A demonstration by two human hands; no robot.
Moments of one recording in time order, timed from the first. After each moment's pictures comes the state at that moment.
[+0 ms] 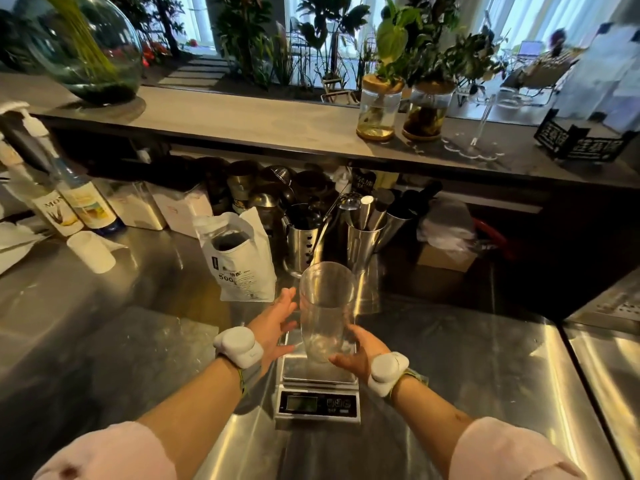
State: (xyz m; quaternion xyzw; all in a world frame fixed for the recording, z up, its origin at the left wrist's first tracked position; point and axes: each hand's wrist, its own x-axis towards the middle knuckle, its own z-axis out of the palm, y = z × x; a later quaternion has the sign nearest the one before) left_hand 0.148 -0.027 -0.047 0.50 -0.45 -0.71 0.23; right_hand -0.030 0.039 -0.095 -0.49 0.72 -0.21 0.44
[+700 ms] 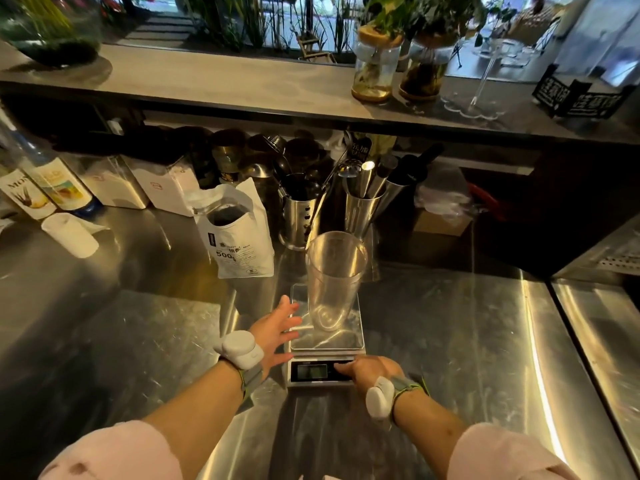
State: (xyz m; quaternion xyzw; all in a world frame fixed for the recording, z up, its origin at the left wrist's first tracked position) left_hand 0.178 -0.012 -0.080 0.54 -0.39 -0.73 0.14; right_hand -0.005 0.095 -0.128 -0.52 0.77 0.00 0.38
